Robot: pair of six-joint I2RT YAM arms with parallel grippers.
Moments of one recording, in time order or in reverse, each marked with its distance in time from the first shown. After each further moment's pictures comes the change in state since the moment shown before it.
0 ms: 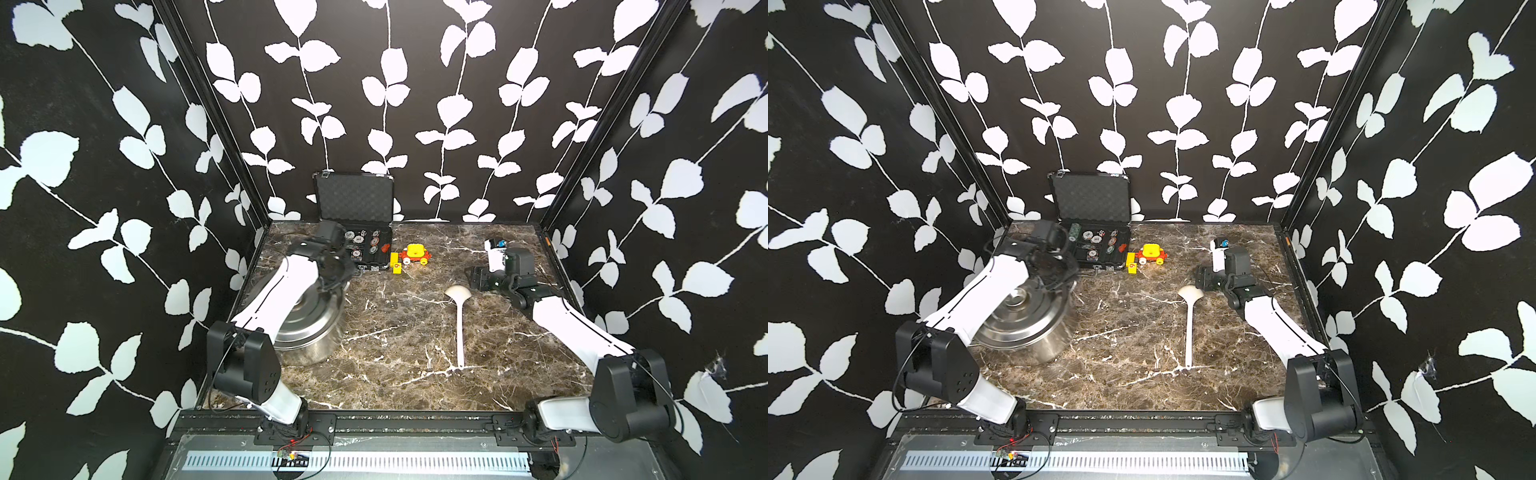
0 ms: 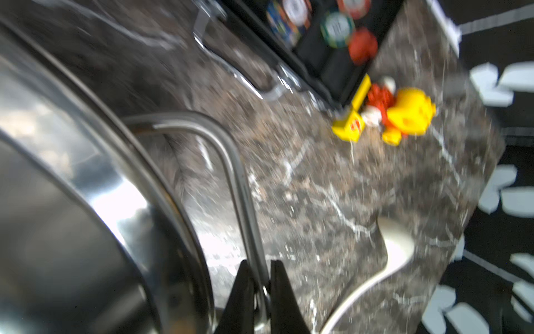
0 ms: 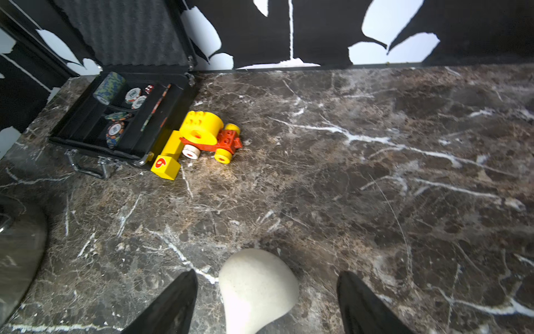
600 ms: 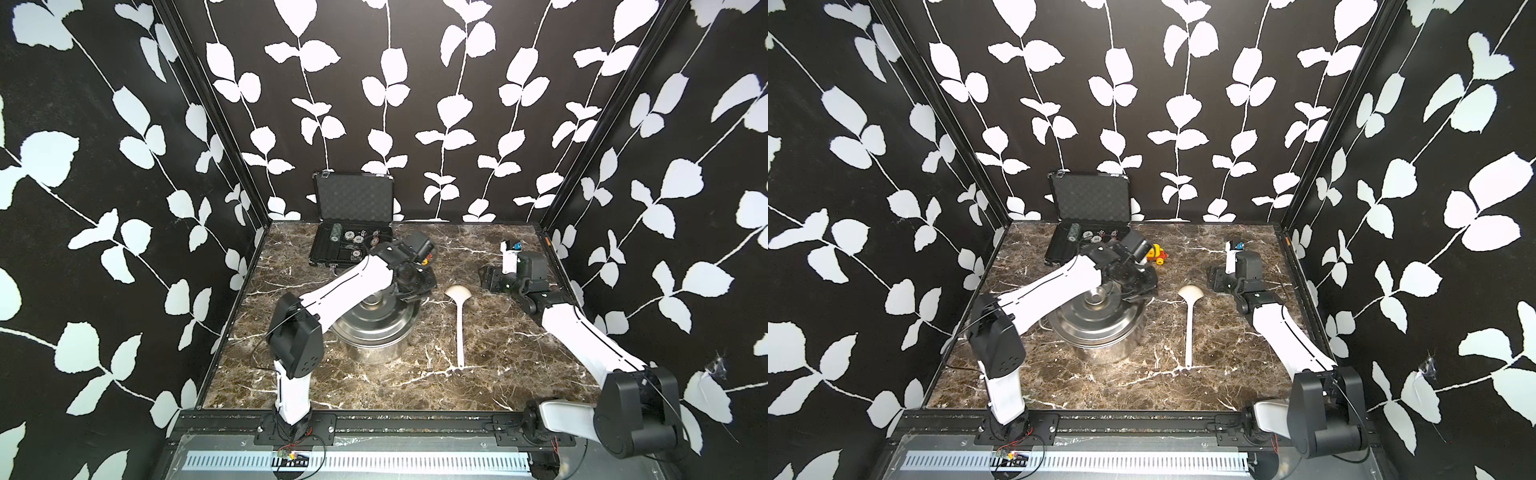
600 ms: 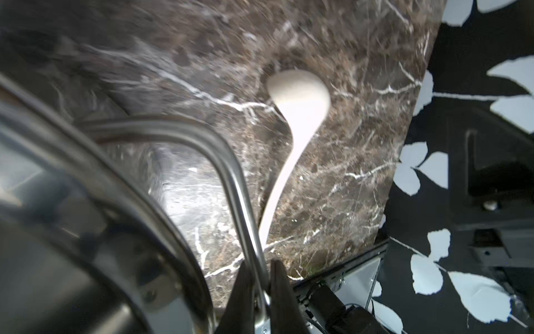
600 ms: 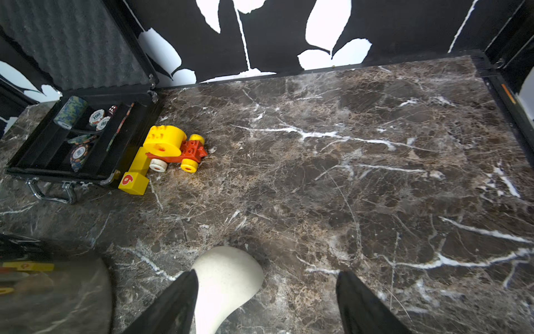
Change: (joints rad) left arm -0.468 0.324 0.354 0.021 0.111 -0.117; right arm -0.061 -0.090 -0.042 -0.024 0.073 0.029
